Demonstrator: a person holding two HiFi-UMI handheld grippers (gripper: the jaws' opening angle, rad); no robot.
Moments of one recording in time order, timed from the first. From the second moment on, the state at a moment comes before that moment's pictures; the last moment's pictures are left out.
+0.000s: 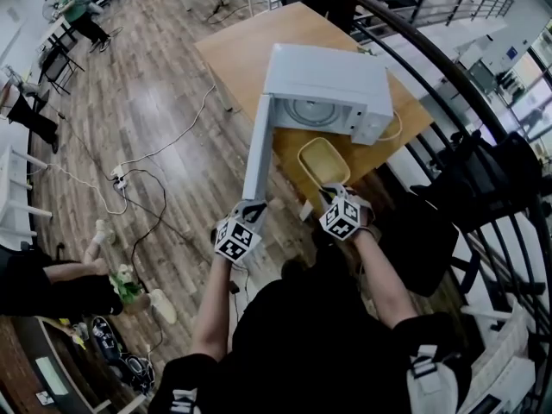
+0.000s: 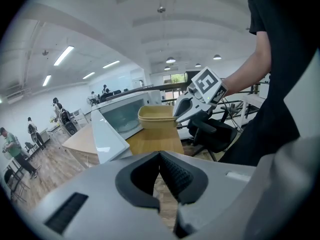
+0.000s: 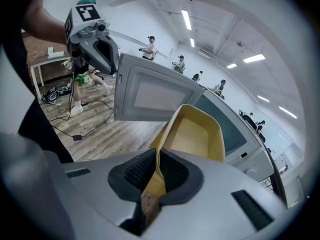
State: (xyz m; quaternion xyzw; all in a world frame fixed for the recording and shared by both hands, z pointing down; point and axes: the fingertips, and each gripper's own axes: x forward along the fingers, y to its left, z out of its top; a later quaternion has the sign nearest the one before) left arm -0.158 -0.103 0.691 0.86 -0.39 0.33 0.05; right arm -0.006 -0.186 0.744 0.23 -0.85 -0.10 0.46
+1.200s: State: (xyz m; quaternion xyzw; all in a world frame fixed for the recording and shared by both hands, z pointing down) left arm -0.161 -0.089 0.712 0.87 -0.37 0.32 0.07; right arm 0.005 -0.145 0.748 0.25 -0.85 -0.09 0.45
